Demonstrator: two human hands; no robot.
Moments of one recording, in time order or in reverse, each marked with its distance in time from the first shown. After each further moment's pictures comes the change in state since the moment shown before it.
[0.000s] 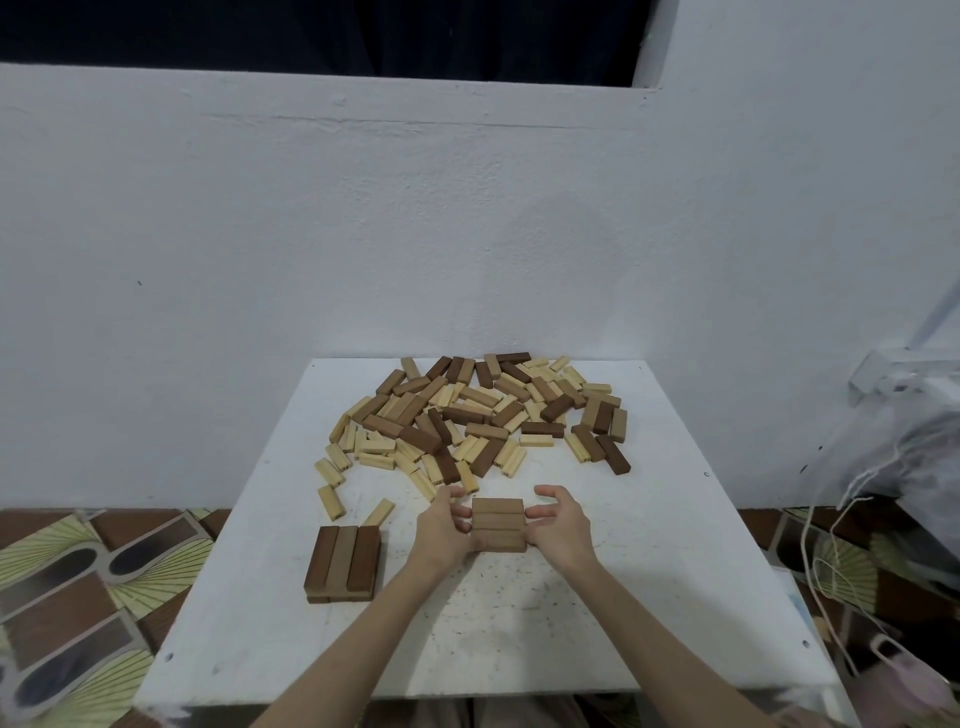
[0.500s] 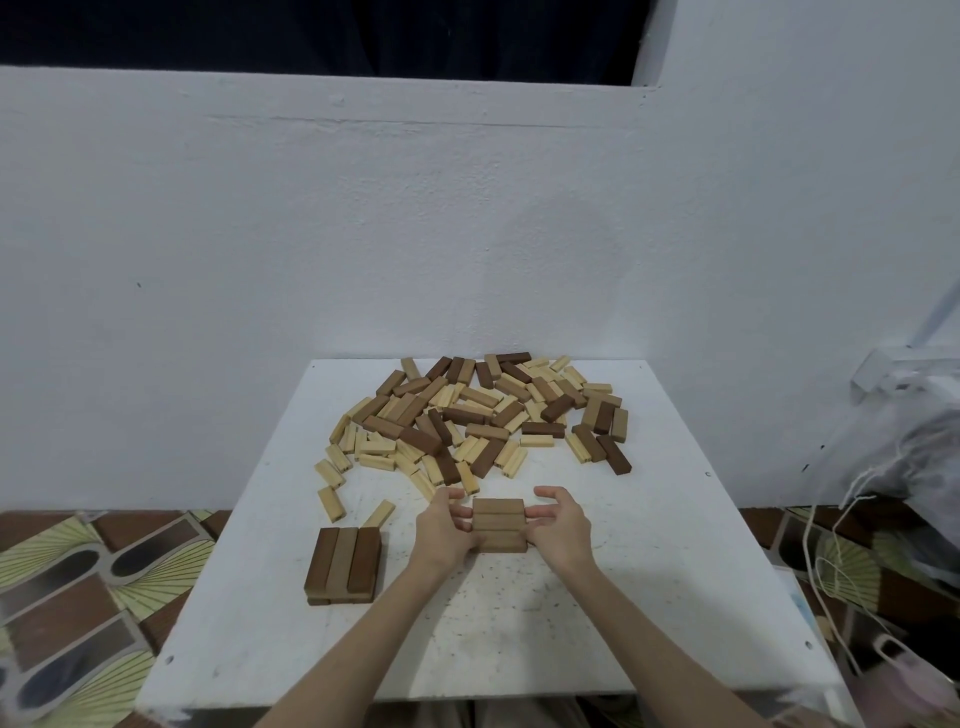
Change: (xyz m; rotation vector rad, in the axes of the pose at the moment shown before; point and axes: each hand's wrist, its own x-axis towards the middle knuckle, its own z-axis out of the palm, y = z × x) left_hand 0.002 0.000 0.002 -0.003 0.053 -0.033; right_hand -0.003 -0.002 0.002 -0.009 0.050 -0.005
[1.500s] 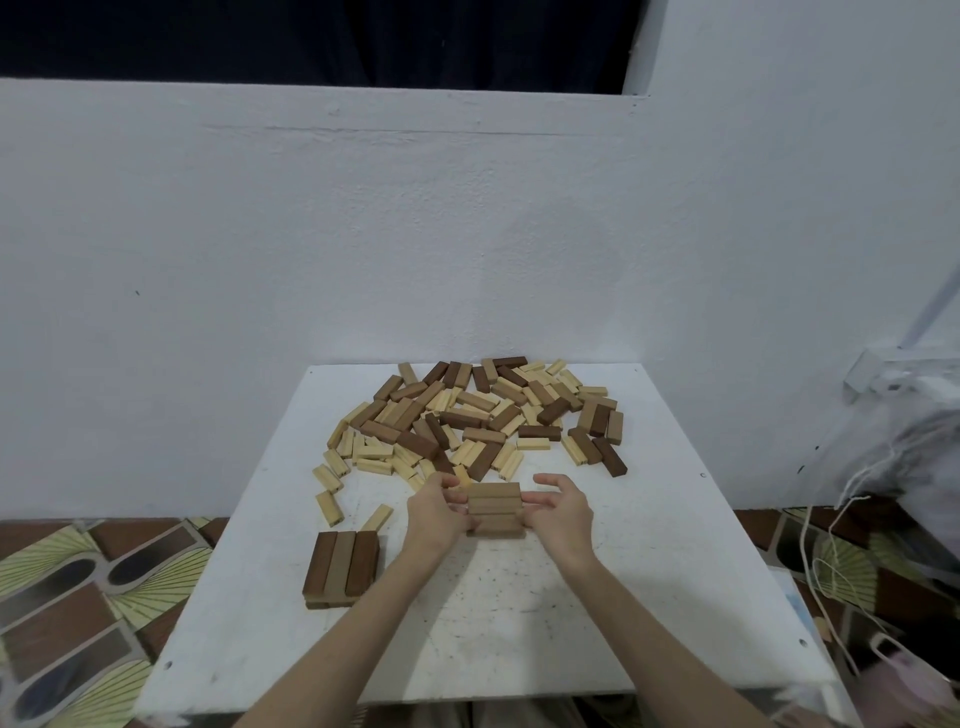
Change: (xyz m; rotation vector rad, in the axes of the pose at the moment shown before) left_hand -0.004 0.029 -0.017 -0.057 0.050 -0.021; right_hand -0.017 -0.024 -0.013 0.159 0.050 -0.029
